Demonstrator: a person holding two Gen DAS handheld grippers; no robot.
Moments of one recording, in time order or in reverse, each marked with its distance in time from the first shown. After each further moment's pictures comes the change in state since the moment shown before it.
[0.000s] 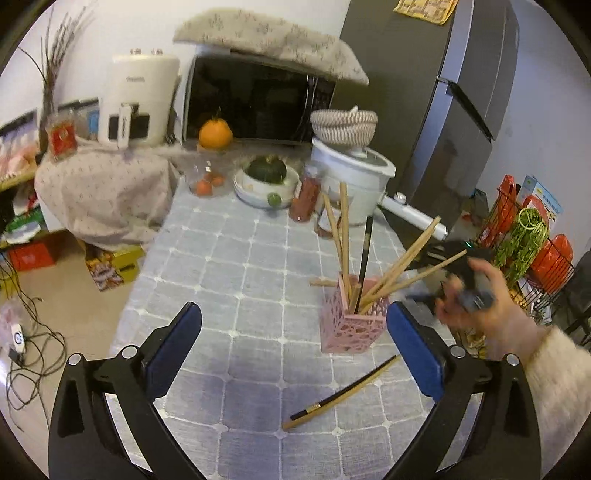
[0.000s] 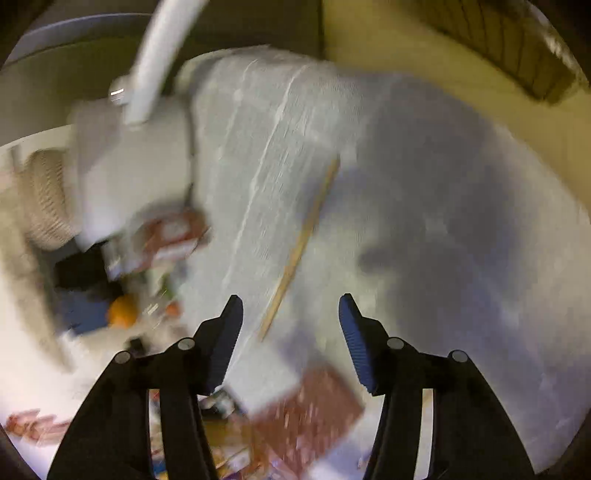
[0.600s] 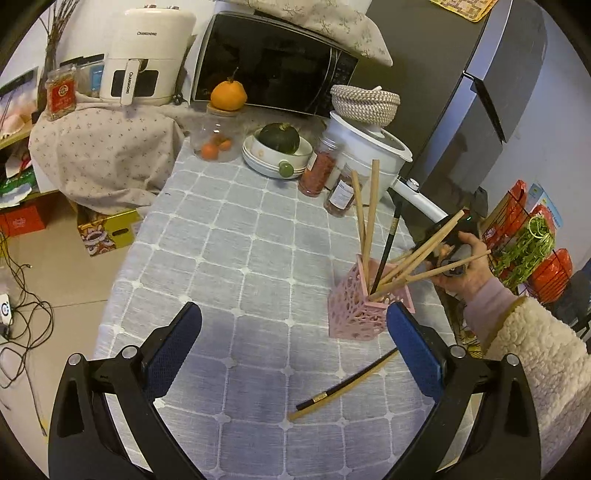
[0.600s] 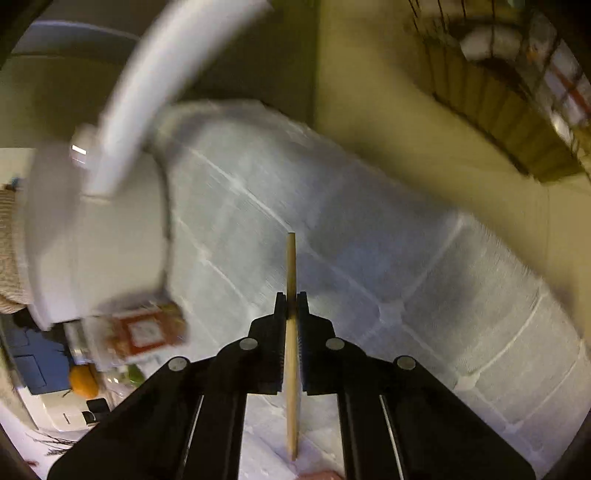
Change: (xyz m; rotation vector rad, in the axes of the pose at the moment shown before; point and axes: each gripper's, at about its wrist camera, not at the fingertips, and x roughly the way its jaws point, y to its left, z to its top) left arm 0.020 0.032 0.000 -0.090 0.104 -0.030; right arm -0.009 0.037 0.036 -0.093 -0.278 -0.023
